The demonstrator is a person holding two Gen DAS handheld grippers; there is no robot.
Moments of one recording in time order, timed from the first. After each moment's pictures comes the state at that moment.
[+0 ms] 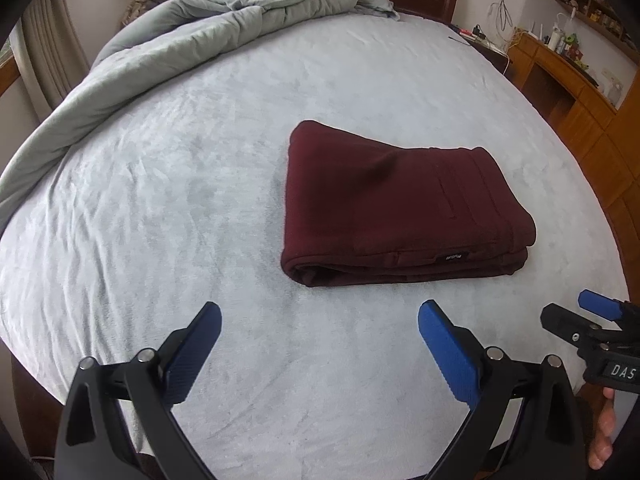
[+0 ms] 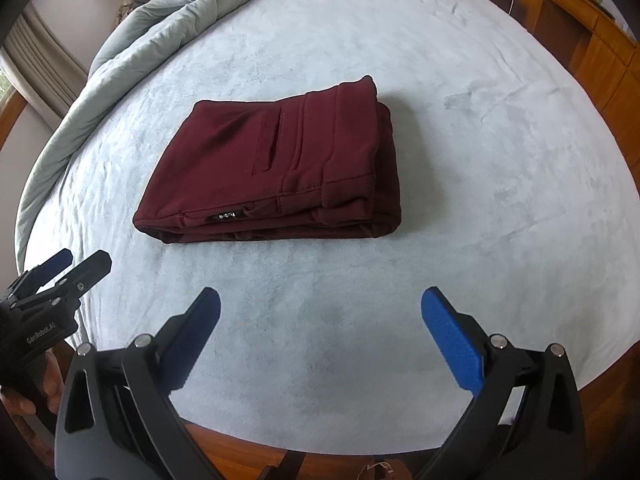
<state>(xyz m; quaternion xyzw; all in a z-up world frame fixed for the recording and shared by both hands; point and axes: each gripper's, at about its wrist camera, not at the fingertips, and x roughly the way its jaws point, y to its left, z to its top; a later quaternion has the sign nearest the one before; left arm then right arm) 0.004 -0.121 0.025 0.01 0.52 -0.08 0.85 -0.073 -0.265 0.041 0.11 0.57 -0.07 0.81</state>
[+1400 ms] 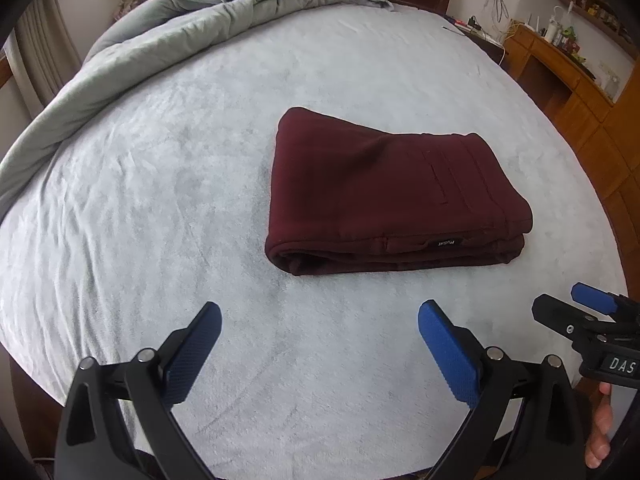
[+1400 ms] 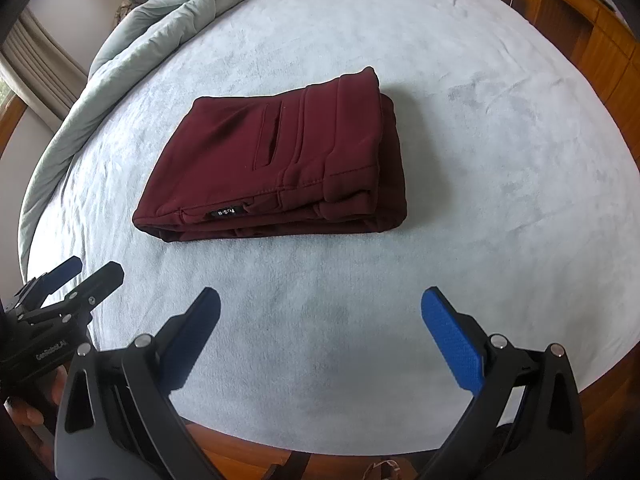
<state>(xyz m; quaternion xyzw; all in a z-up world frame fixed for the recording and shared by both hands) 0.004 -0.127 0.017 0.02 0.53 -0.09 0.84 -0.073 -0.265 0.035 0.12 0.57 -0.07 0.81</state>
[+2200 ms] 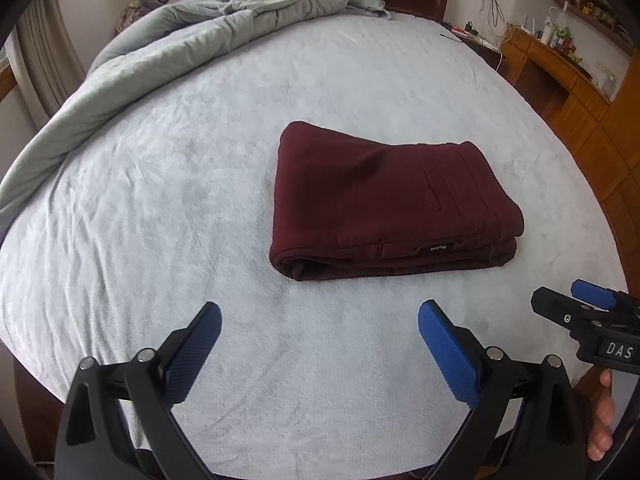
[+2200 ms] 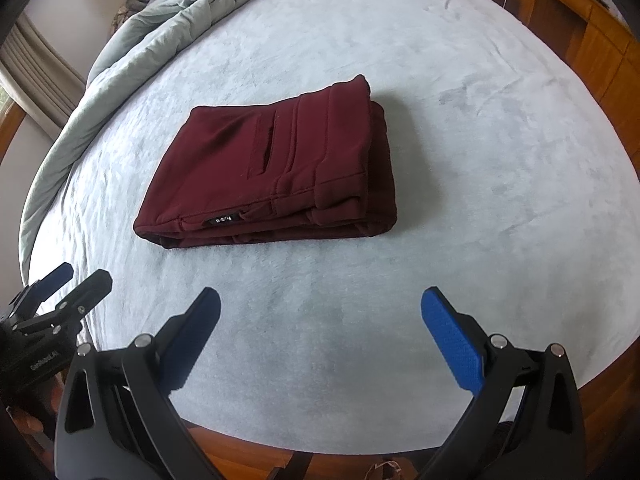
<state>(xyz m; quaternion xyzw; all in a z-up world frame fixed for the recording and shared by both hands) -0.009 -0.132 0.033 0.02 0.51 -0.09 0.85 -0.076 -0.271 0.043 0.13 0.56 -0.08 0.81</state>
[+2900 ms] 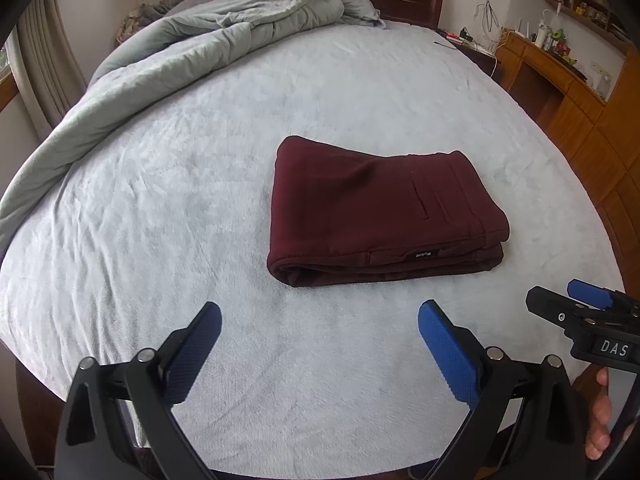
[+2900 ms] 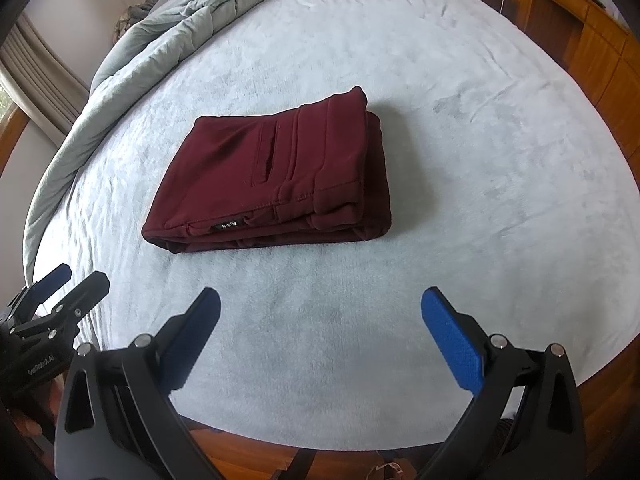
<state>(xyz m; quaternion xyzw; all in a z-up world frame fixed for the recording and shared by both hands) -0.019 -0.137 0.050 0.03 0.50 -0.09 0.86 -0.083 -0.274 0.056 0.13 0.55 -0.08 0.82</state>
